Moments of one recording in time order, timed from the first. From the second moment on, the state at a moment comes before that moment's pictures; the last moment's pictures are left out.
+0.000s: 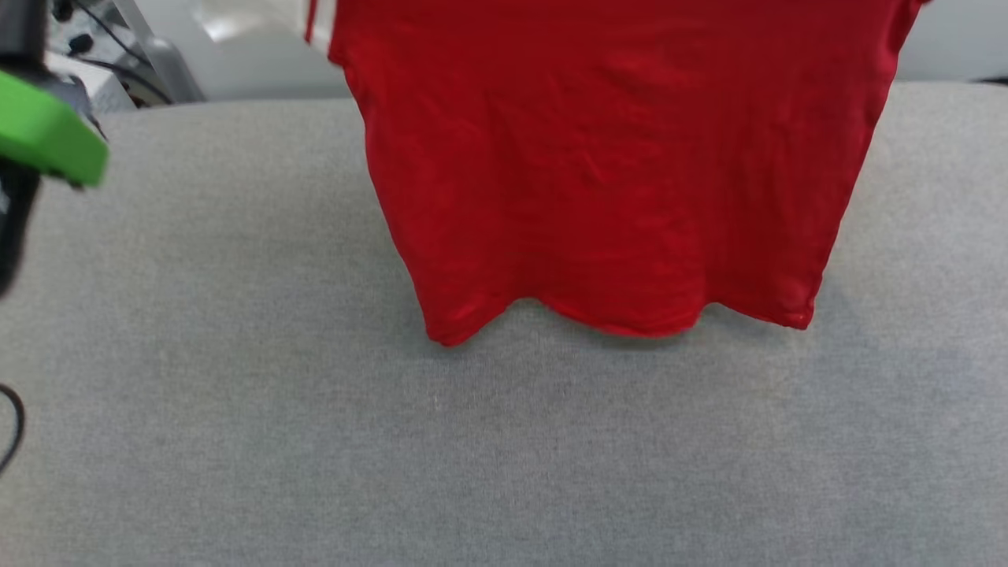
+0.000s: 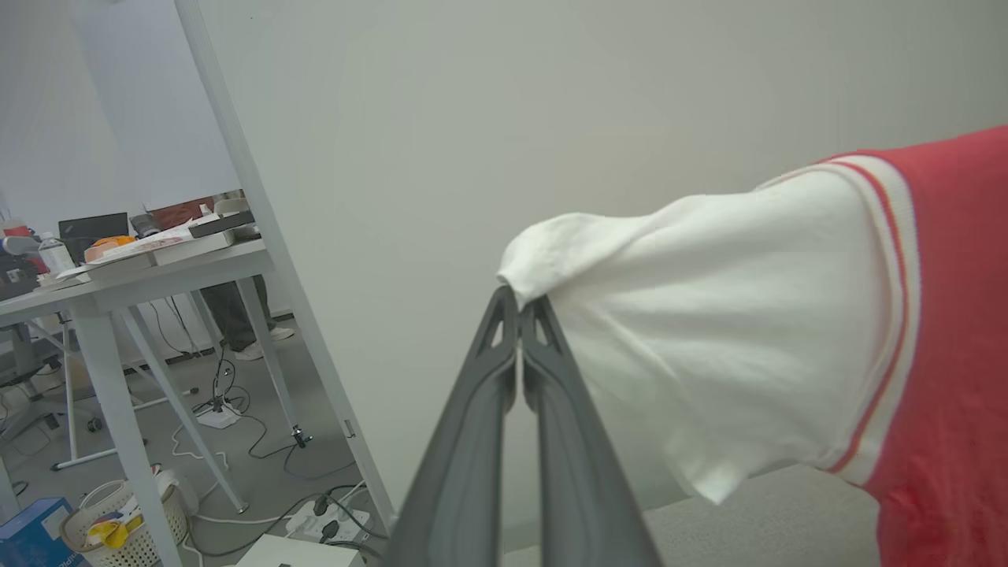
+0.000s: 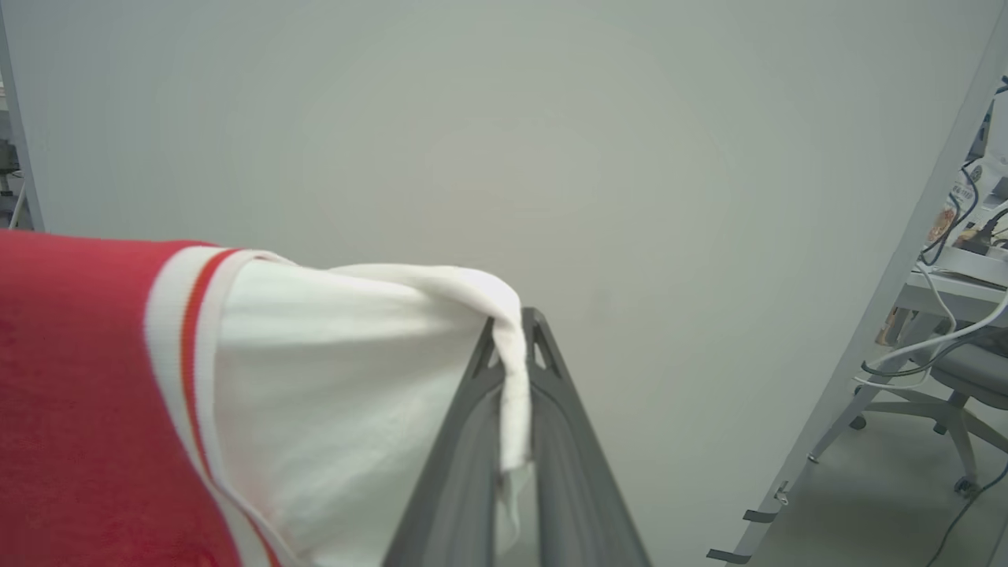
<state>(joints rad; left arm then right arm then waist) -0.81 0.89 -0.47 -0.11 -0.77 0.20 0.03 -0.91 -0.56 0.07 0.21 0.46 0.13 0.21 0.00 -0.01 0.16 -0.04</state>
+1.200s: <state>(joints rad) -1.46 0.56 -0.61 0.71 -0.61 -0.10 -0.20 -1.49 -0.38 0.13 0.95 0.35 0.13 -0.17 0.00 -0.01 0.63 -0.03</state>
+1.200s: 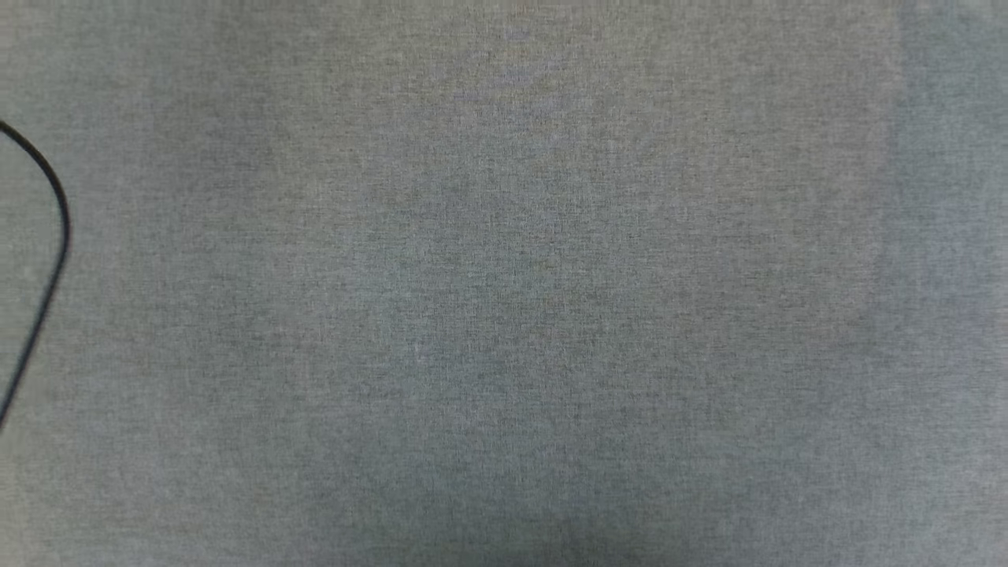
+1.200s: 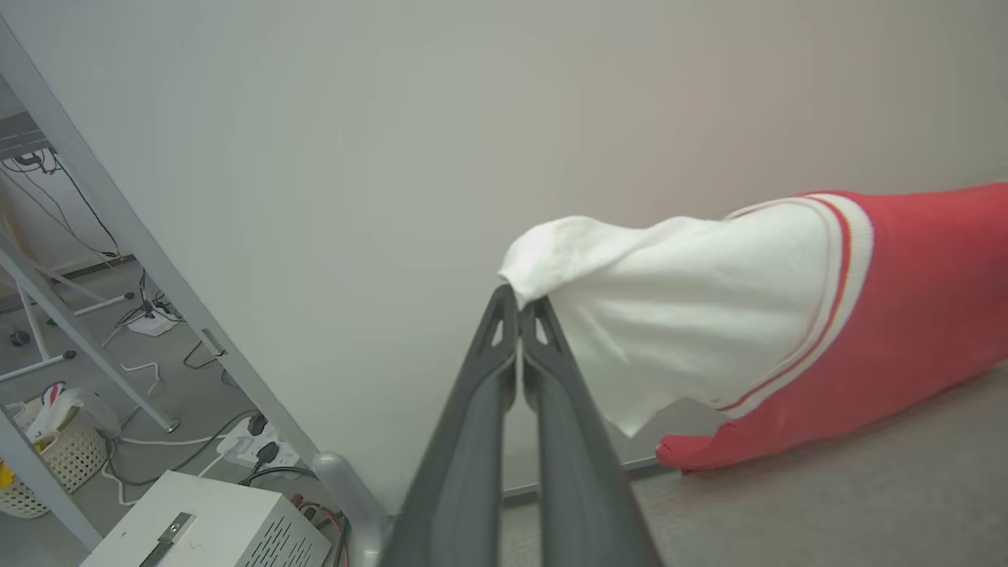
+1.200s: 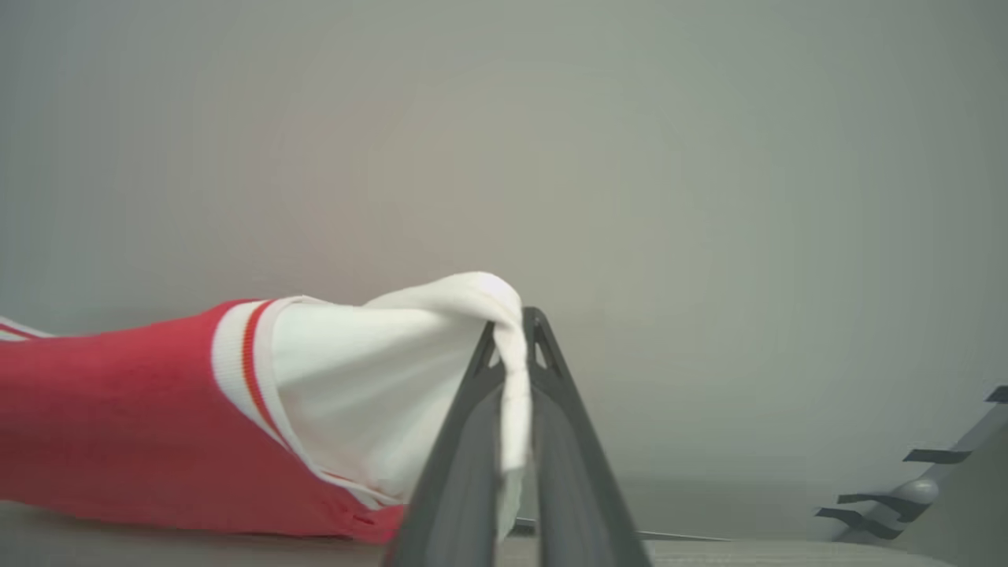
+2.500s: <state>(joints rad) -0.33 0.51 -0.71 0.57 -0.86 -0.04 -0.20 -0.33 -0.66 0.54 0.56 0.91 0.13 0.01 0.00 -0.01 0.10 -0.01</state>
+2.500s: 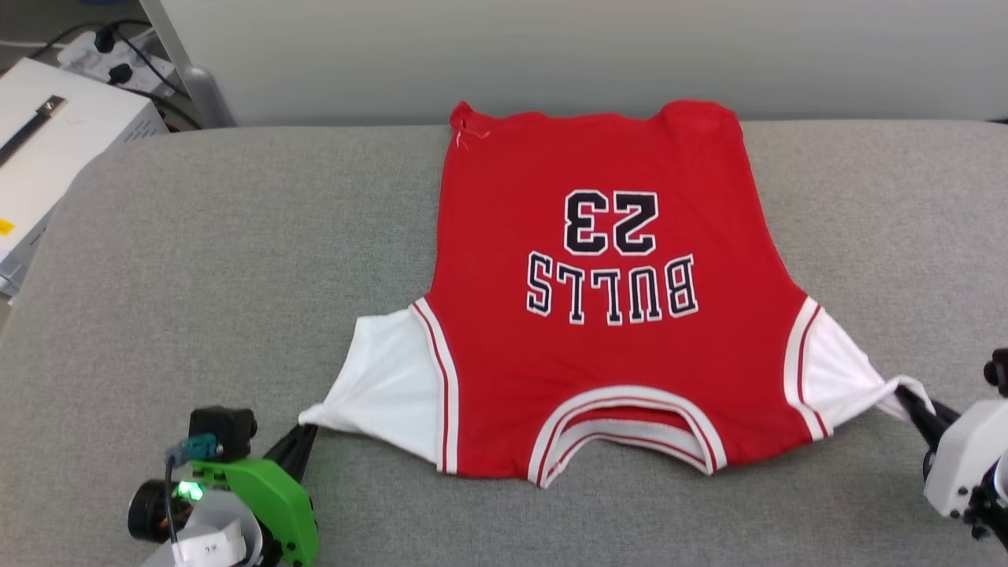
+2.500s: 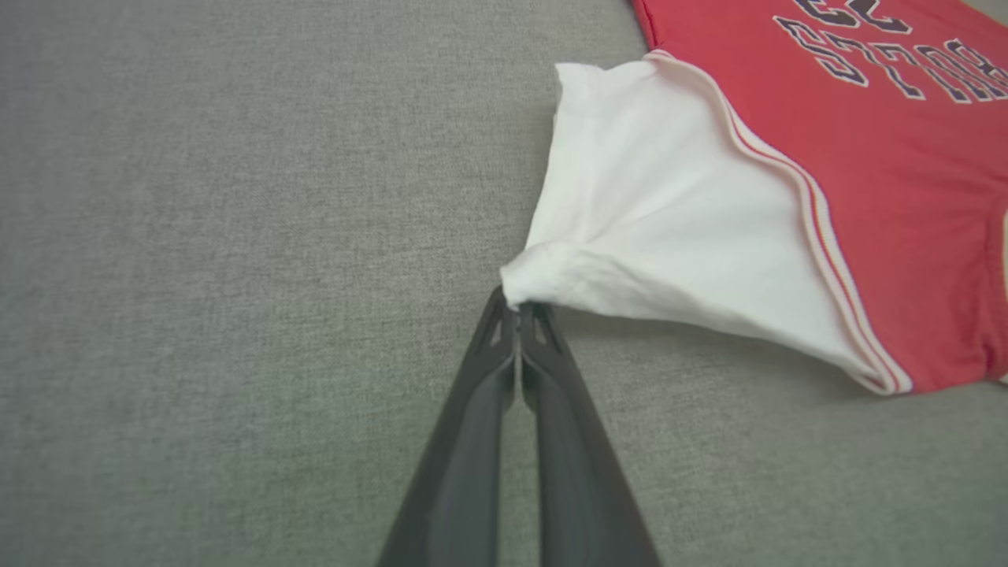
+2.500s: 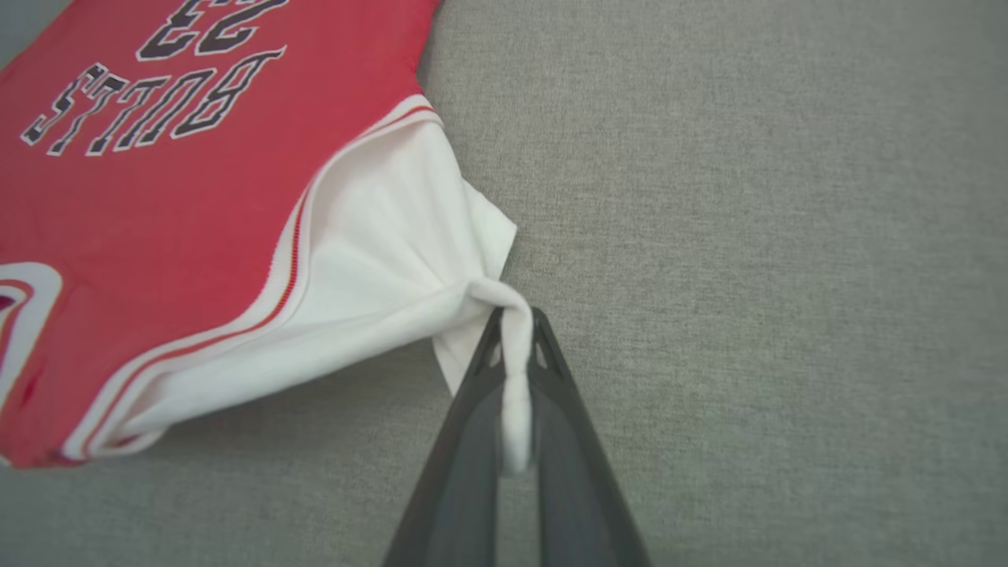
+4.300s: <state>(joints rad) -0.29 0.66 -0.81 -0.38 -0.71 0.20 0.10 -1.06 -0.64 -0.01 0.57 0.51 0.13 0.98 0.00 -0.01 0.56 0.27</state>
